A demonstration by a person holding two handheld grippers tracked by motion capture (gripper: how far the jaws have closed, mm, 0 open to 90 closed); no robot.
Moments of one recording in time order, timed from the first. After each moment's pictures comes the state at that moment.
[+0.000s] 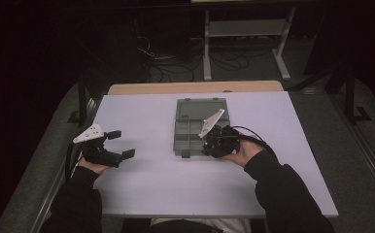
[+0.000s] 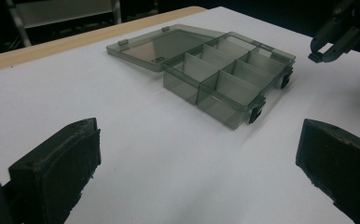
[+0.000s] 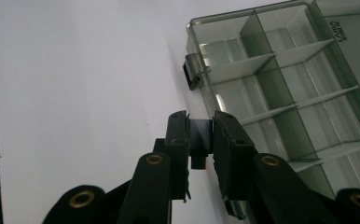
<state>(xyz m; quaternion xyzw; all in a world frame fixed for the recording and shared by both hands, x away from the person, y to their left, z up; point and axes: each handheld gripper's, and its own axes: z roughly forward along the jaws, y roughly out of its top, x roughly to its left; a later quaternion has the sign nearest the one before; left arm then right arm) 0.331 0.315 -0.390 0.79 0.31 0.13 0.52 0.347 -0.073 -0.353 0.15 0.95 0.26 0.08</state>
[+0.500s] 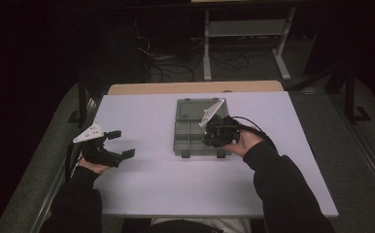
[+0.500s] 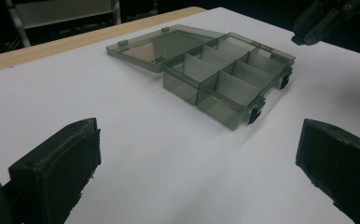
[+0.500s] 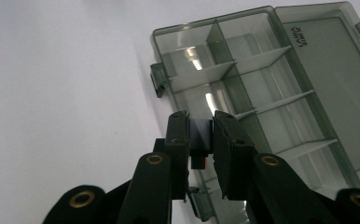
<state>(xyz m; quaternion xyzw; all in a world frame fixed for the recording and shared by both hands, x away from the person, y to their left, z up) 0.331 0.315 -0.390 0.79 0.30 0.13 0.52 0.368 -0.074 -0.341 0.17 0.95 0.25 0.10</state>
